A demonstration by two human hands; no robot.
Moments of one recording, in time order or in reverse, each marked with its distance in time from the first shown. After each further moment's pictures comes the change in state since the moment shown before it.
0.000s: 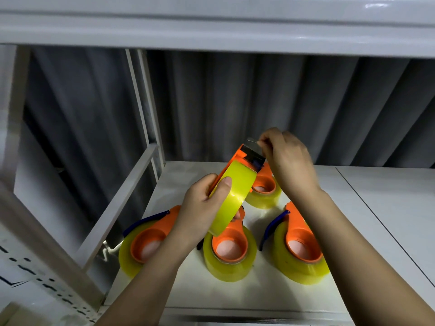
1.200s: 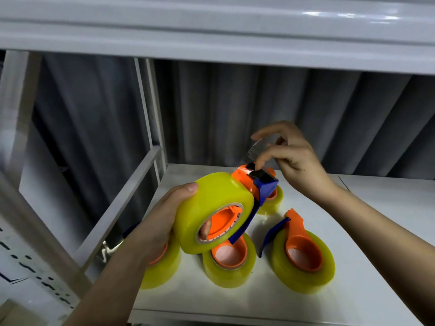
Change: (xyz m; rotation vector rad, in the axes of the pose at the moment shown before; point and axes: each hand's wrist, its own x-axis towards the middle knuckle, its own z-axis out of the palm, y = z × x) left_hand -0.015 -0.010 -0.050 -0.316 -0.019 -0.392; right_hand 0.016 0.008 -0.031 0.444 -0.099 -0.391
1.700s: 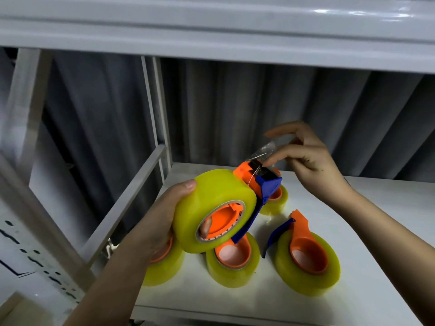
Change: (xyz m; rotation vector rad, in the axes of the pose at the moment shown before) left_hand 0.000 0.002 -0.004 -0.038 -0.017 0.037; right_hand -0.005 -0.008 -0.010 0.154 -0.003 0.095
